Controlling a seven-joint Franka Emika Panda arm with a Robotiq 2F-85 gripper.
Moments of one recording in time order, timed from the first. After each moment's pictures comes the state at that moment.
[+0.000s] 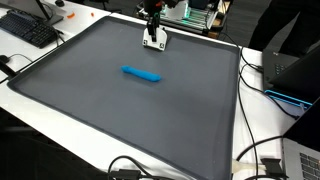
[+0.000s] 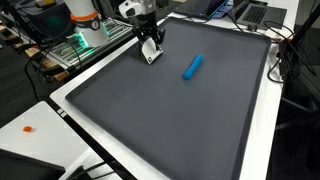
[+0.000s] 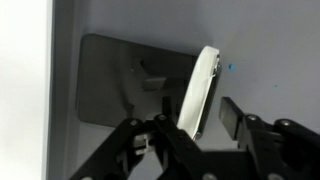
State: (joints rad) arm 0.00 -0.04 0.10 -2.74 0.20 2.74 1.23
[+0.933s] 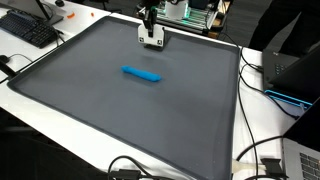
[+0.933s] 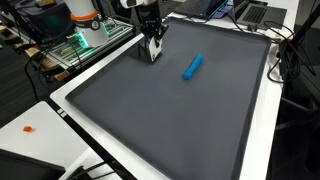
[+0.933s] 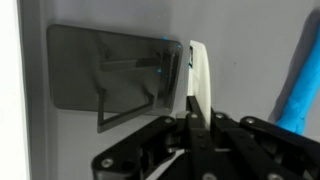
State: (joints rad) arm 0.00 -0.10 0.09 -2.72 0.07 2.76 1.37
